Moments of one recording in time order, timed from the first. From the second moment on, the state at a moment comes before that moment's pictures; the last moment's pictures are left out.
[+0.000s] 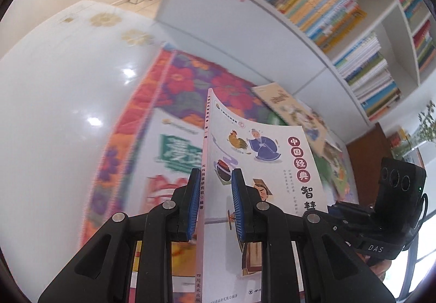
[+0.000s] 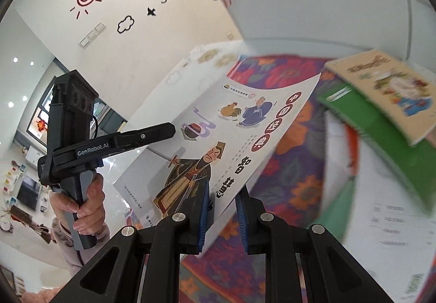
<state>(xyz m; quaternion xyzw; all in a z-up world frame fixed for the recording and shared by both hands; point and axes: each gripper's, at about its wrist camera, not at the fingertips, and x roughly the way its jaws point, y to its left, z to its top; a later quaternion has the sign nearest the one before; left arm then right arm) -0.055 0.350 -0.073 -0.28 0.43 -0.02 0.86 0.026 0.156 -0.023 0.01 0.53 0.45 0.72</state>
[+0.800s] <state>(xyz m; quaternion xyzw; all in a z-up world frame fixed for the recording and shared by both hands) -0.051 0.358 -0.113 -0.20 0.49 0.04 0.85 0.020 0.199 -0.080 -0.02 0.58 0.42 0.70</state>
